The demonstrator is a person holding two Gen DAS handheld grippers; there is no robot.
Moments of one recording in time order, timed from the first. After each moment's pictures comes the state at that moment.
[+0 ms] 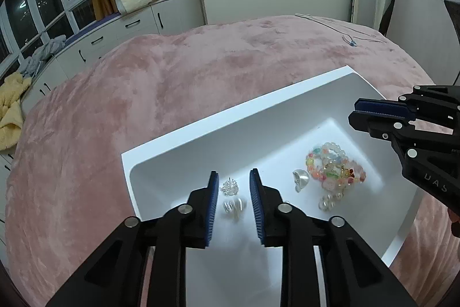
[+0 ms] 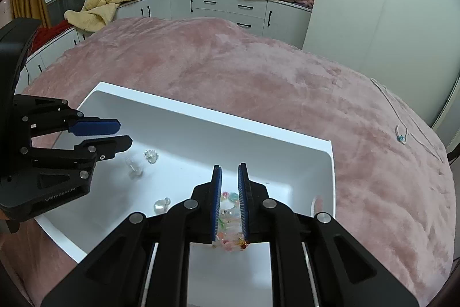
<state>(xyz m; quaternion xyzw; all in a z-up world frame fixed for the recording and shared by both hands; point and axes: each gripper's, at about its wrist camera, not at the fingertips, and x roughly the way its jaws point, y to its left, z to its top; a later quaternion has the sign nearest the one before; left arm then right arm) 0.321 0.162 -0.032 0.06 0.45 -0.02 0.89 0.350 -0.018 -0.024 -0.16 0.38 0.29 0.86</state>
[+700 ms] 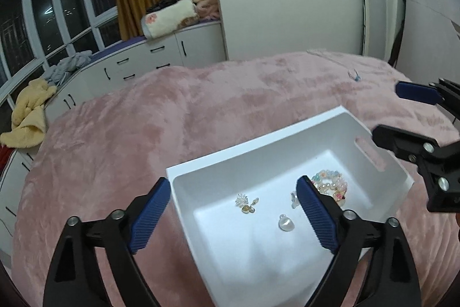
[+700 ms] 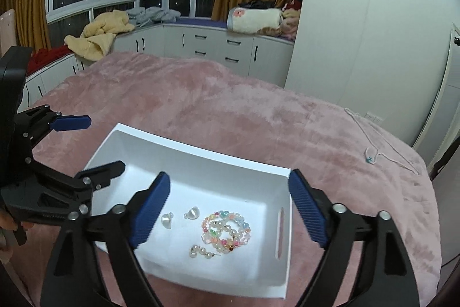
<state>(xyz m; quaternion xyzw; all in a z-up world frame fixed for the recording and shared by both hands) 0.275 0.155 0.029 0.05 0.37 0.03 0.93 0.309 -0.056 0.045 -0.14 0.30 0.27 0.90</state>
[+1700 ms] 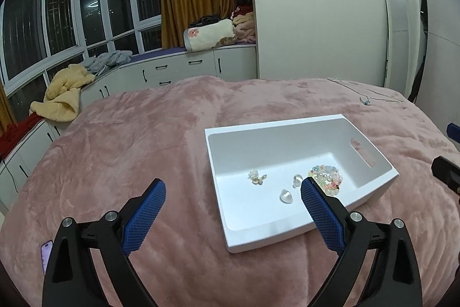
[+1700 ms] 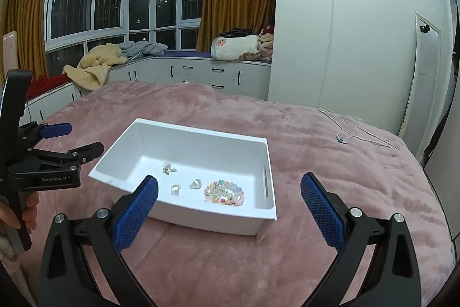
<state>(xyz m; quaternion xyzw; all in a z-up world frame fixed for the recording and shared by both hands) 0.157 0.141 0.029 0.01 0.31 0.12 0.95 0.193 -0.131 0.031 -0.09 0.24 0.24 0.94</state>
